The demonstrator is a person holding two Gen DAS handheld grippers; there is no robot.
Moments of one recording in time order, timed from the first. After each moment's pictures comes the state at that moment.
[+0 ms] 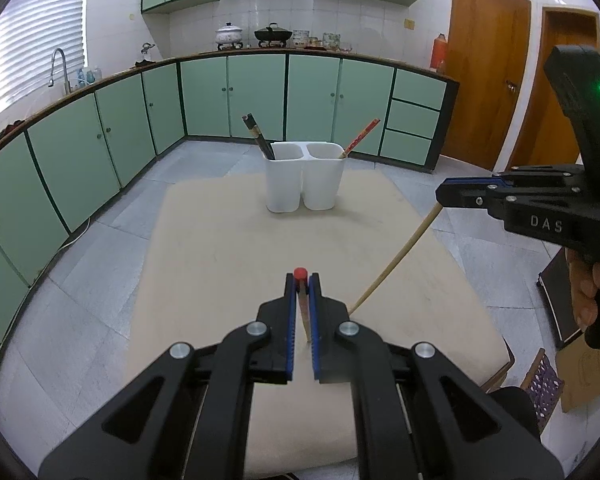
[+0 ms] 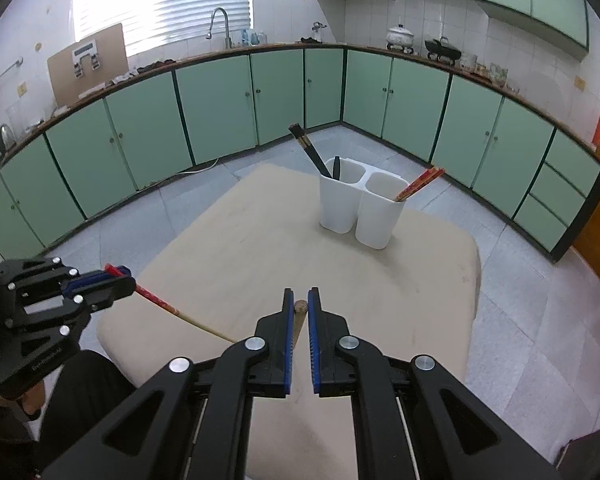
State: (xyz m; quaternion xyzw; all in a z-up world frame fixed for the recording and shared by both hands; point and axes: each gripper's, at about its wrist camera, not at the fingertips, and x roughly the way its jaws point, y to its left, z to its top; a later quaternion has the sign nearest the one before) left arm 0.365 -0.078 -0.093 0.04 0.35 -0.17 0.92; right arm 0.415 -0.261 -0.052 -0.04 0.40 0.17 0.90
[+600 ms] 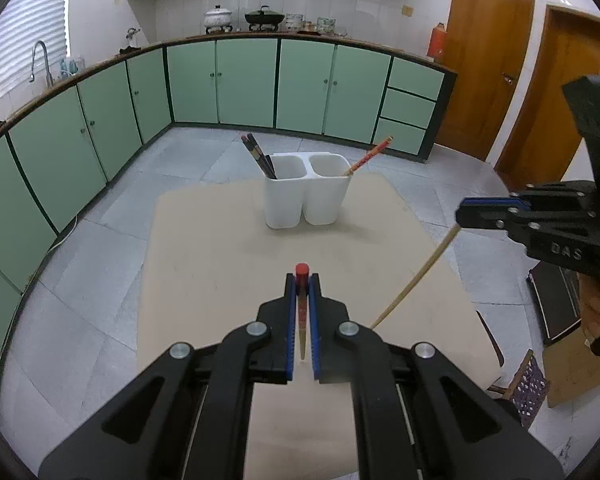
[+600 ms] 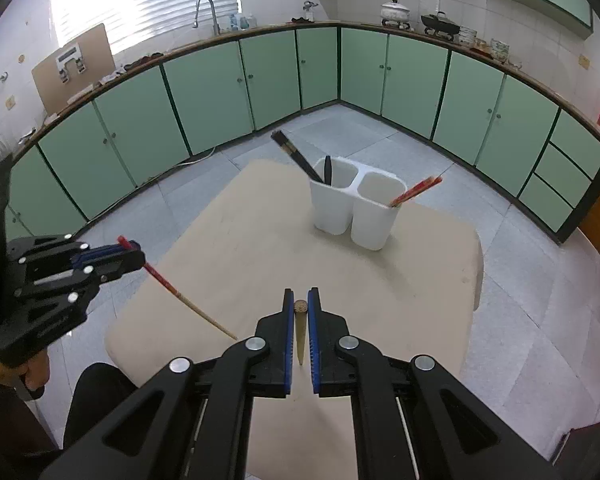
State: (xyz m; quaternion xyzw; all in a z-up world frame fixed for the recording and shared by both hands) left arm 0.438 -0.073 -0.057 0.04 0.39 -0.19 0.90; right arm 0.461 -0.267 -0.021 -0.04 0.44 0.16 0.88
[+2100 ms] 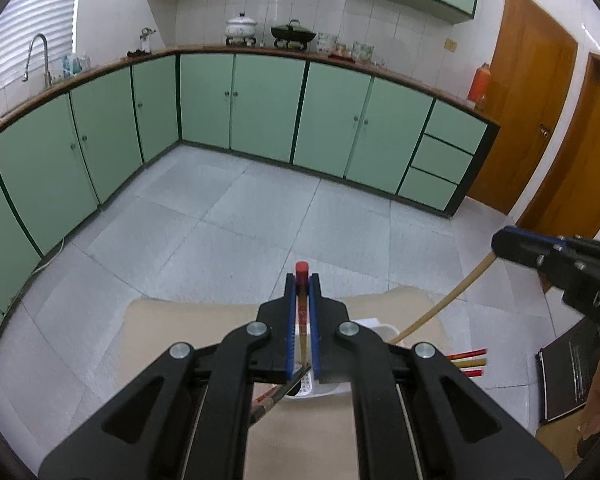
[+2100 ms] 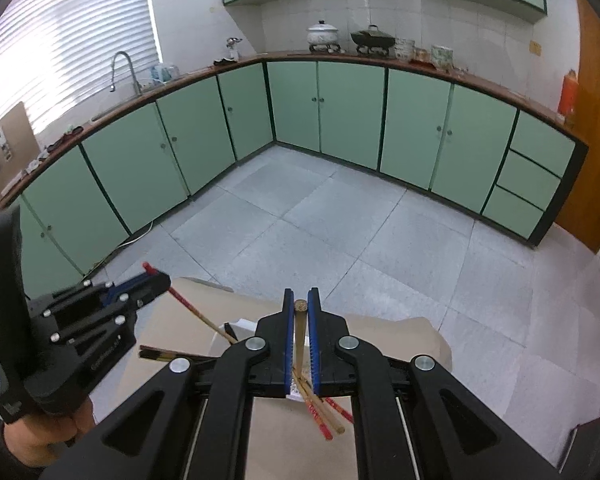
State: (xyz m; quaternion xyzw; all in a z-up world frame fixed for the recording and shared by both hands) left arm 0.712 -0.145 -0.040 -0.02 0.38 -0.16 0.91; right arm 0.700 -0.321 0.014 0.03 0.40 0.06 0.92
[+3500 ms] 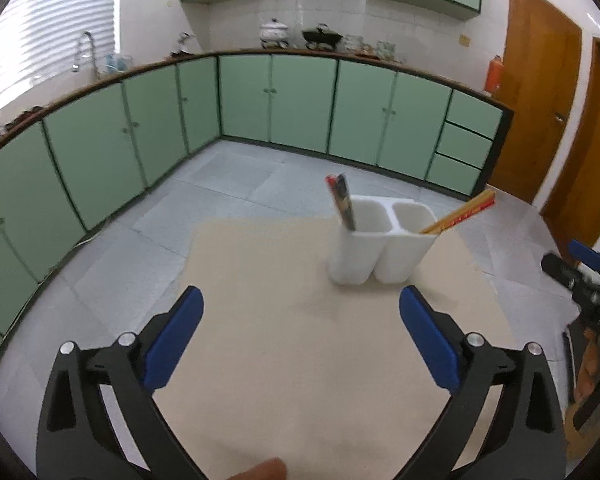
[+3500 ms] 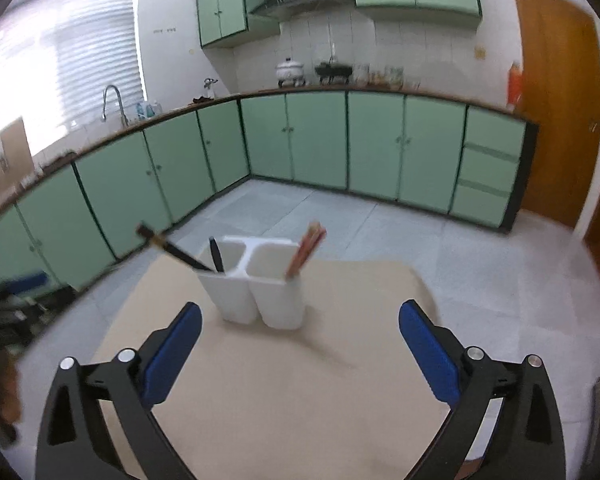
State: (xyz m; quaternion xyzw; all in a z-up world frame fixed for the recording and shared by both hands) left arm 0.524 -0.054 -0.080 0.01 0.35 -0.10 0.93; right arm 0.490 -0.321 -0.078 0.02 0.30 -0.02 0.95
